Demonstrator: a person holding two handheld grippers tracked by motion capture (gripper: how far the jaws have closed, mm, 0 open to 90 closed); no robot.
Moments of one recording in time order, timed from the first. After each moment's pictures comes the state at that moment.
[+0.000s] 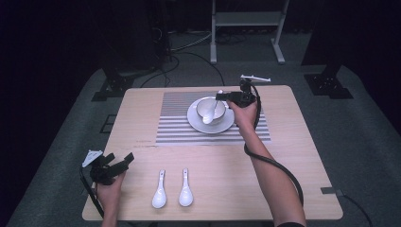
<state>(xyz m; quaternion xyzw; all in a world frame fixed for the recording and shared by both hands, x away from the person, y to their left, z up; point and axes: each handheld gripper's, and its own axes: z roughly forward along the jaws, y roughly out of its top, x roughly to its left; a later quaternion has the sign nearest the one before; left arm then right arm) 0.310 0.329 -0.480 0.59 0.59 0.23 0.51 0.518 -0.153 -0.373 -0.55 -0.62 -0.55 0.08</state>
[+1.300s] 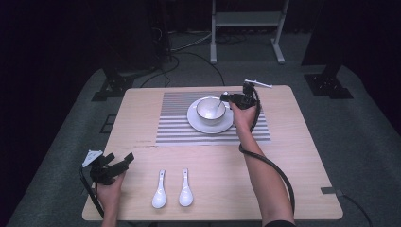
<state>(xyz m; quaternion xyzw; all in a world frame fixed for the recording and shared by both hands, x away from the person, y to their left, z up) 0.310 0.329 -0.480 0.59 0.59 0.23 0.50 0.532 -0.161 -0.404 -0.61 -0.57 -0.55 0.05</state>
